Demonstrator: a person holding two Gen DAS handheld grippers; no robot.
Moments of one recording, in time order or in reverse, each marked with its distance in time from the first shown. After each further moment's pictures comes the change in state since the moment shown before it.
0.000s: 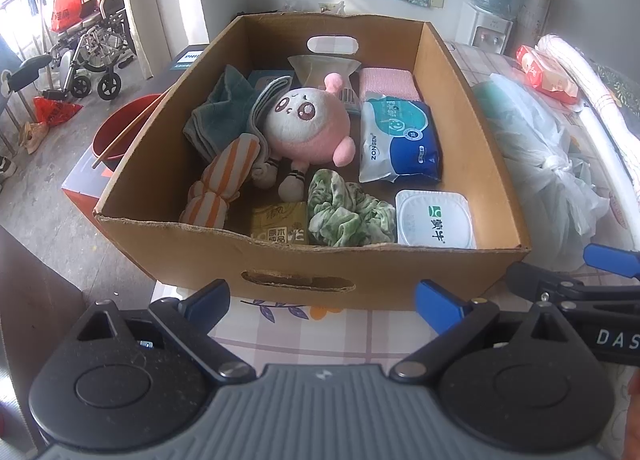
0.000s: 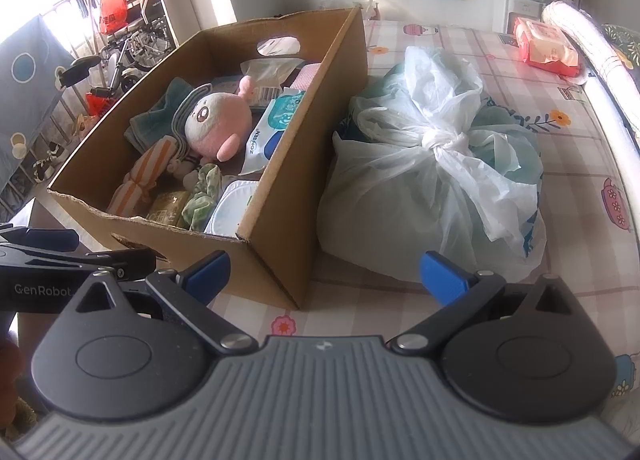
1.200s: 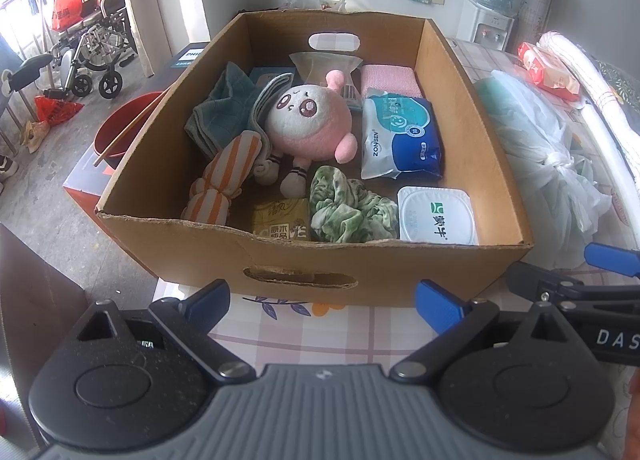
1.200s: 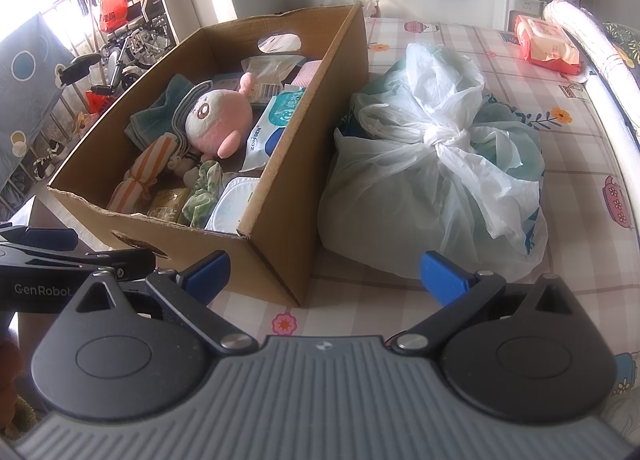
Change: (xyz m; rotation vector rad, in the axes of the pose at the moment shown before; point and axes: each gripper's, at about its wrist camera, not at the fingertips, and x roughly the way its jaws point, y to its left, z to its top) left arm 0.000 0.001 -0.003 -0.001 0.005 0.002; right arm 0.000 0.000 -0.001 0.001 0.002 0.000
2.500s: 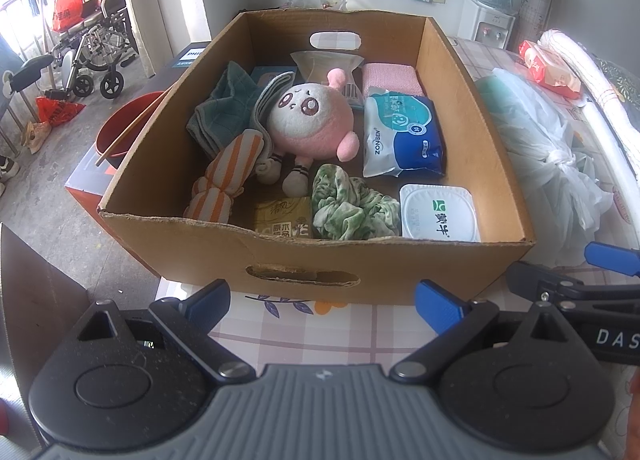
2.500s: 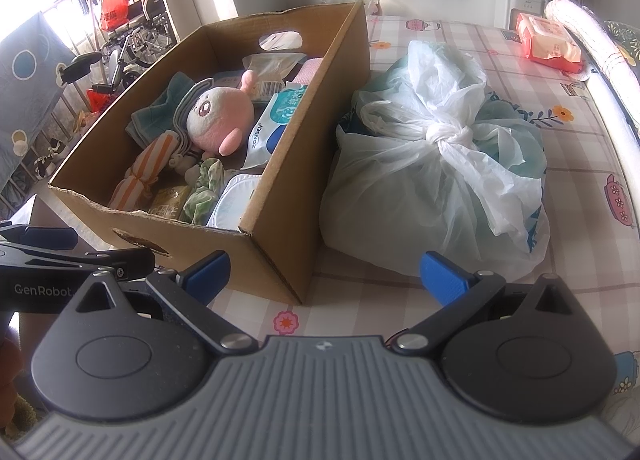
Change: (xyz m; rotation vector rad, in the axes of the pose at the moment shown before) left arm 0.000 0.000 0.000 0.002 0.002 0.004; right arm 0.001 0.000 -0.002 0.000 0.003 0.002
